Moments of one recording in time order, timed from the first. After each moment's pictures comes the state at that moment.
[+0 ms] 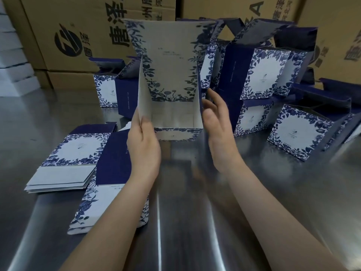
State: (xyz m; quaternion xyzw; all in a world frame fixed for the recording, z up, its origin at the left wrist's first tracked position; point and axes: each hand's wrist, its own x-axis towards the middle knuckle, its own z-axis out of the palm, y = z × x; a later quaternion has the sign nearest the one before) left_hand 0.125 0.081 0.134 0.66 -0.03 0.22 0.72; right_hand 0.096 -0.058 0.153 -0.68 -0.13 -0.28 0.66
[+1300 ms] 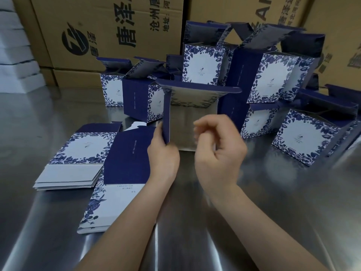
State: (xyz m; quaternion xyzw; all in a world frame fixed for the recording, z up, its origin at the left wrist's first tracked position) left_hand 0.126 0.071 0.118 0.74 -0.03 0.11 0.67; right_hand 0.061 -0.002 0.157 -0.69 -0.12 -0.57 0.42
